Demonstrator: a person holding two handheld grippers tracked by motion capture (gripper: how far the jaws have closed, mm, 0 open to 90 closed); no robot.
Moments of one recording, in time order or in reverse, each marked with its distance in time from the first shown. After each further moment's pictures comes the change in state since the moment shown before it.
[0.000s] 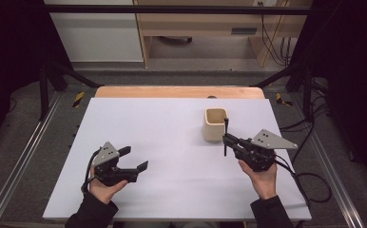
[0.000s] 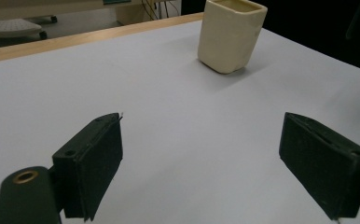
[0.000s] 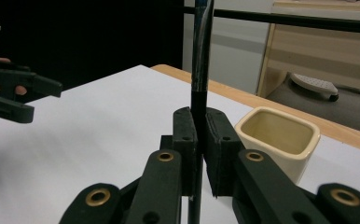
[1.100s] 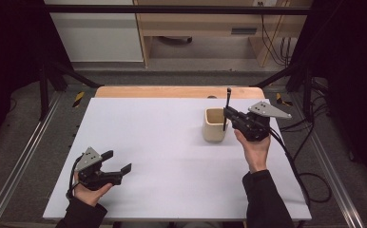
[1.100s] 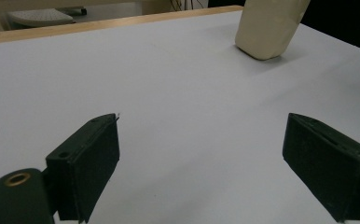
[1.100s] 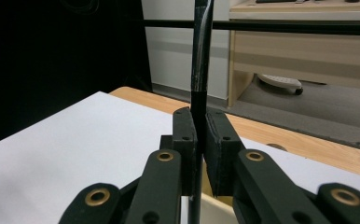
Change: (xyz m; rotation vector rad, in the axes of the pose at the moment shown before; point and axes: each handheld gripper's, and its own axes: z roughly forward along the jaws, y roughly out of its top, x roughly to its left) left arm 0.027 -0.027 -0.022 -0.003 0.081 -0.046; right arm -0.038 0.038 0.042 -0.018 -0.139 0.103
